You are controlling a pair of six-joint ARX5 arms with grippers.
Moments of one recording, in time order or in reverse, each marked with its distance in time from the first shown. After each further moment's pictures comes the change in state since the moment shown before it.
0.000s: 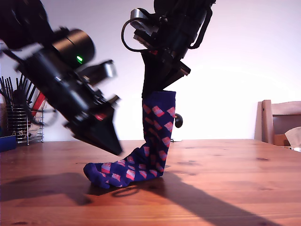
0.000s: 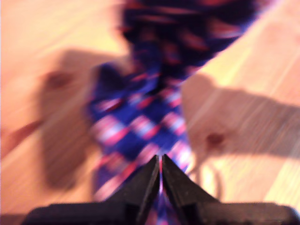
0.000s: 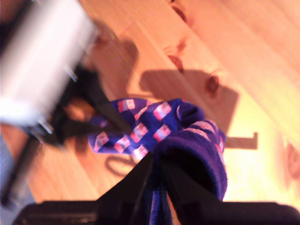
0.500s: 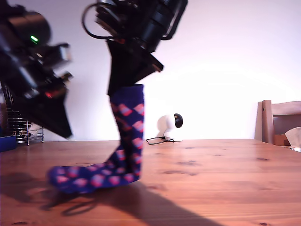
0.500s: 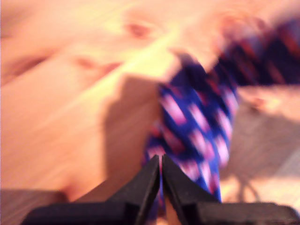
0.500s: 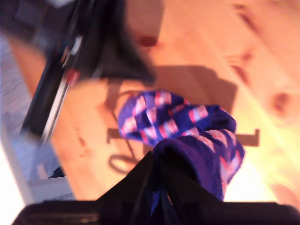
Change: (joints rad) left arm 0.196 -0.144 0.000 -0.219 -0.010 0.026; right arm 0.152 0.000 0.000 0.024 -0.001 0.064
